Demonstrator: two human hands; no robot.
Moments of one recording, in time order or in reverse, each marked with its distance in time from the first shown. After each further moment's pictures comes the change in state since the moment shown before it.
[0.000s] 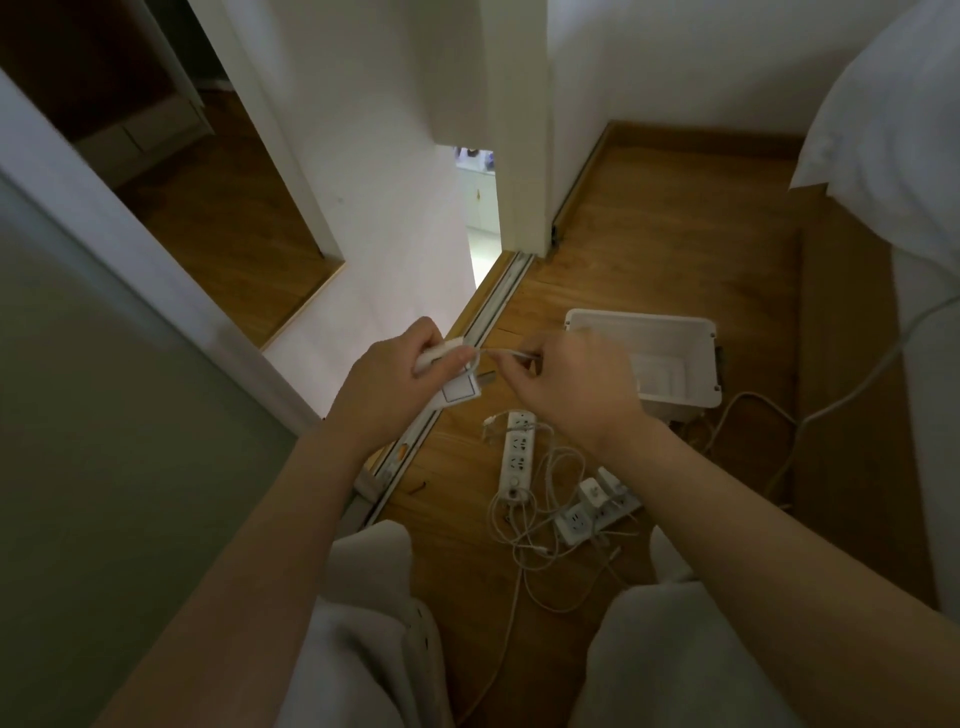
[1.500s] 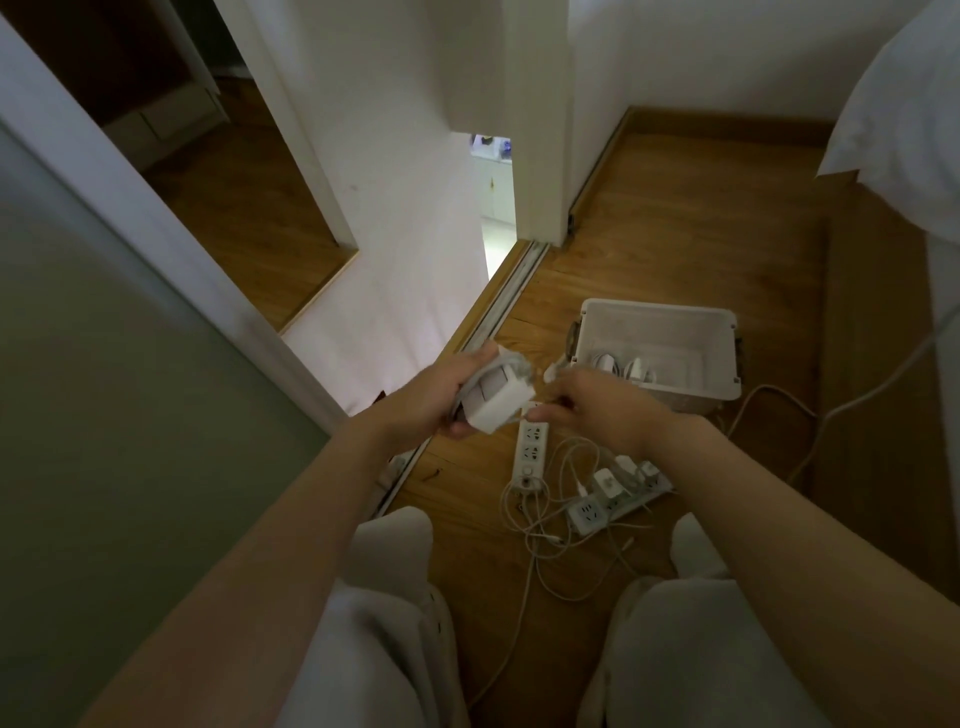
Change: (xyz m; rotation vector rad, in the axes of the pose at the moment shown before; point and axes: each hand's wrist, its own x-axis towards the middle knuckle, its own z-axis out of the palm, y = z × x) left_hand -0.010 0.017 0.008 -0.726 -0.474 -0.335; right_hand -0.011 0.042 0.030 0.145 -0.565 -0.084
